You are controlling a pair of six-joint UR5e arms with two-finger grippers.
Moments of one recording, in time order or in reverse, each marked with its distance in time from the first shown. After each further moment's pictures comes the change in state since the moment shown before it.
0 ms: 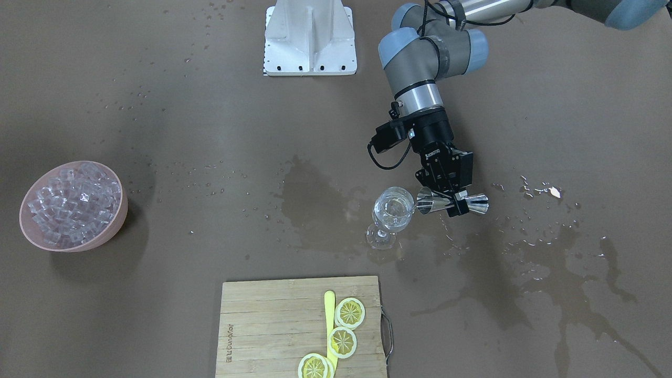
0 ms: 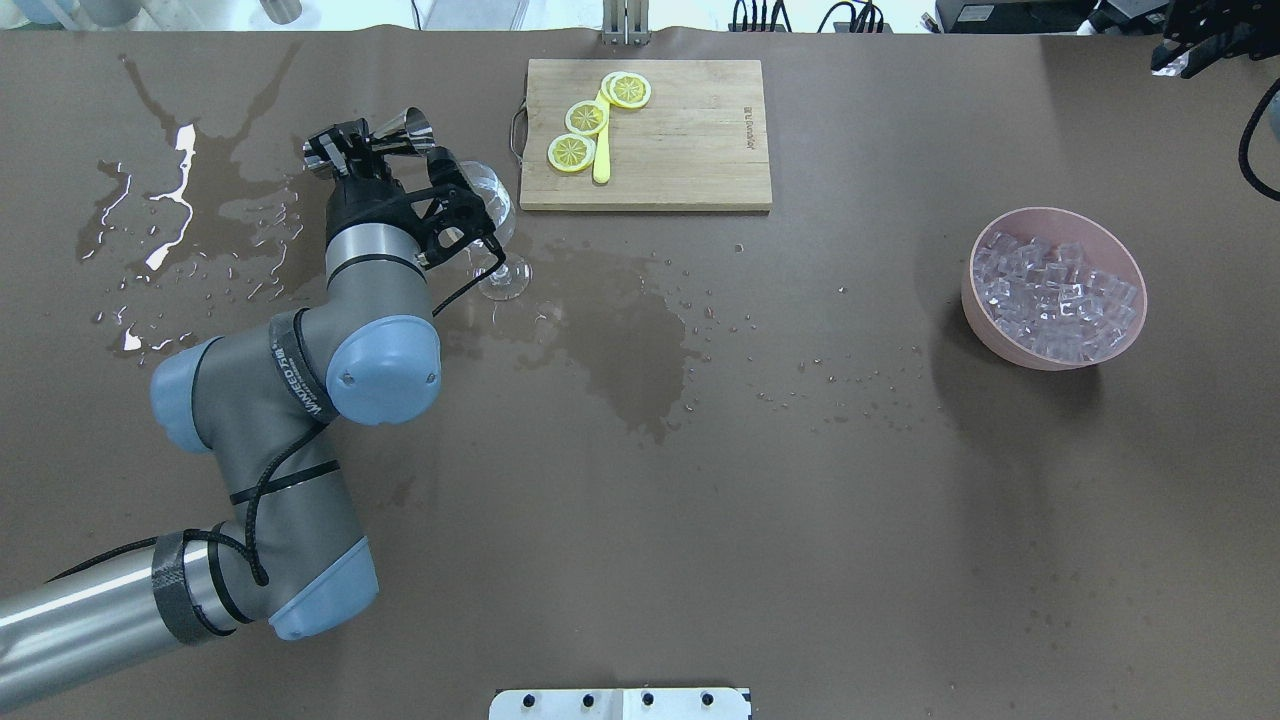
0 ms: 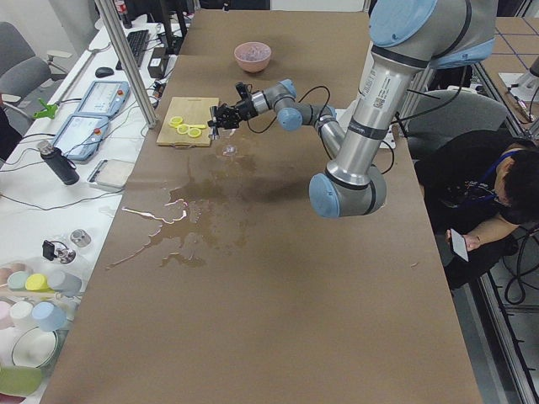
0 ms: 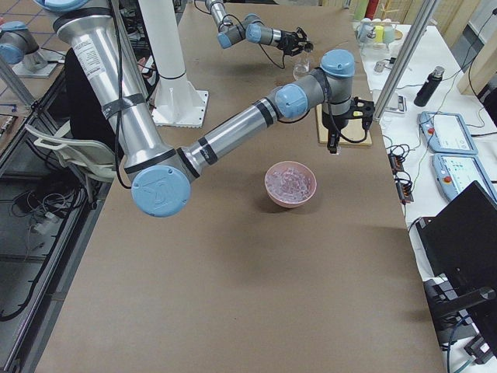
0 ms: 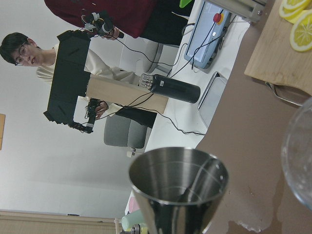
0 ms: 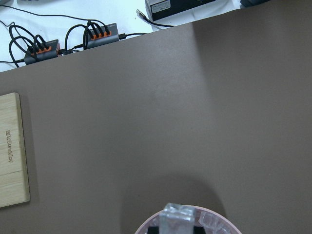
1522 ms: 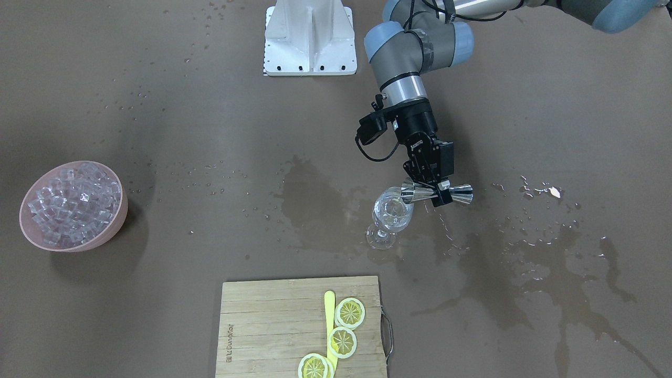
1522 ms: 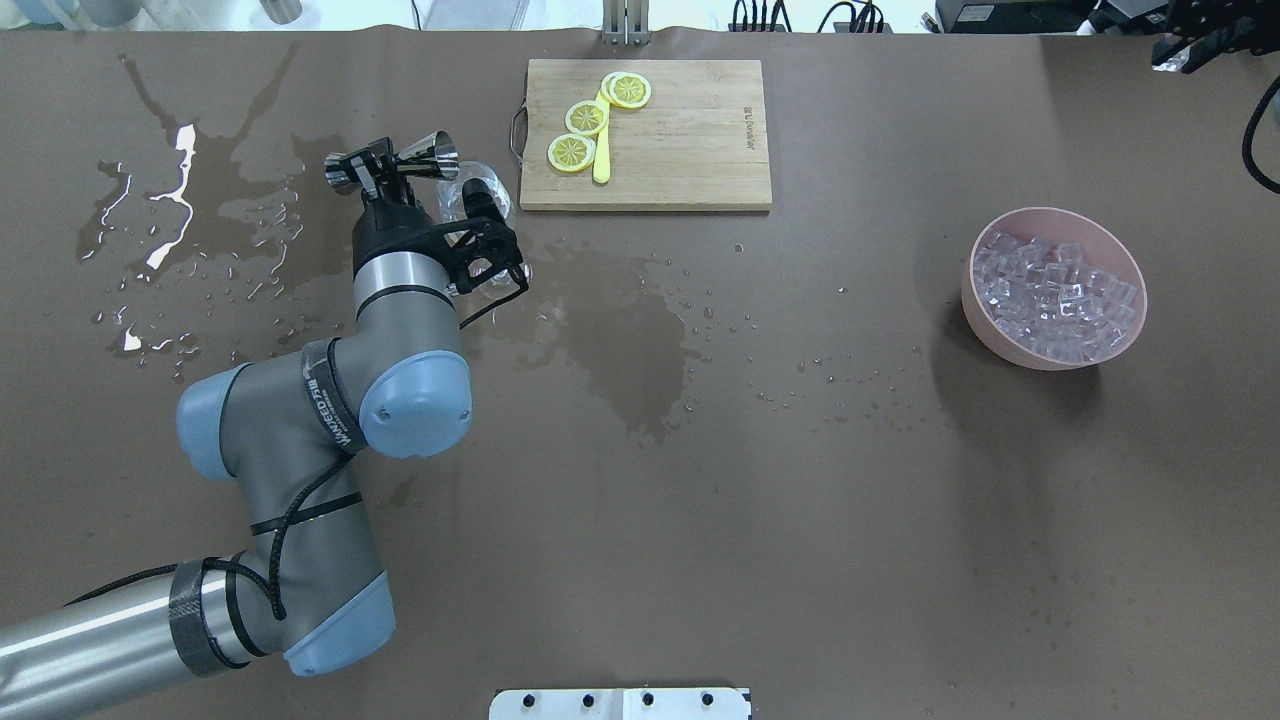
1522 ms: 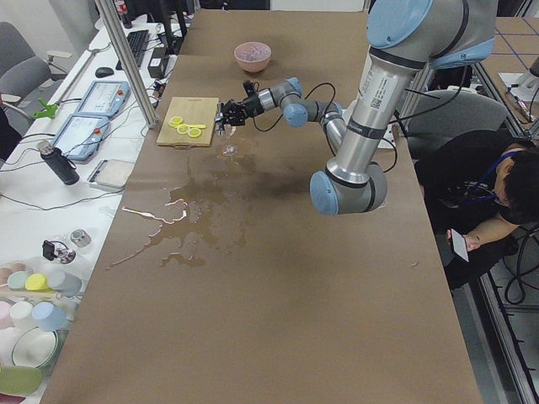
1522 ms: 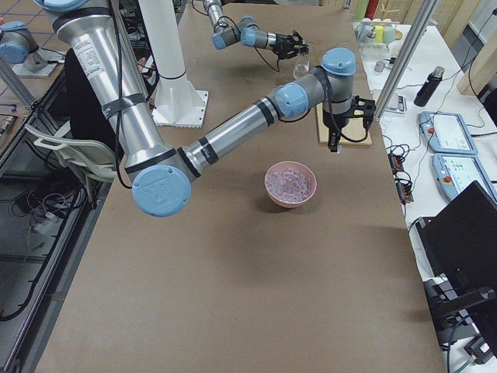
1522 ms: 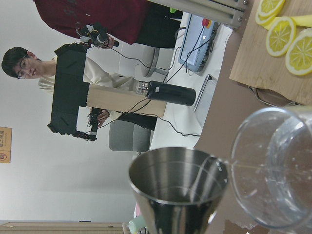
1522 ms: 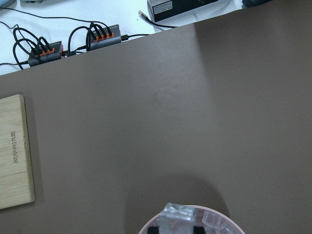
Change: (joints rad) left arm 0.042 -0.016 -0.017 0.060 0.048 0.037; right arm 0.005 0.006 -0.001 -0.001 0.009 0.006
